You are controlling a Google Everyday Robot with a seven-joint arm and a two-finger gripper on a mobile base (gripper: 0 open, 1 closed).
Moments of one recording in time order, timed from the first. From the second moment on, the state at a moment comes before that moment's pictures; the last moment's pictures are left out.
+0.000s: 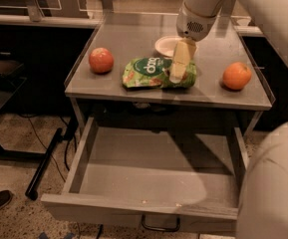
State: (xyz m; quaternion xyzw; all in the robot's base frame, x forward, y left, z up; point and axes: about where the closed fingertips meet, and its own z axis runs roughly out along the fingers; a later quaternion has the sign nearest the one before) arm 0.653 -0.105 0.908 -0.62 0.77 0.01 0.14
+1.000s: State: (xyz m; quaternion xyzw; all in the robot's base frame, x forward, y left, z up) arm 0.675 -0.140 0.862 -0.58 0.81 0.03 0.12
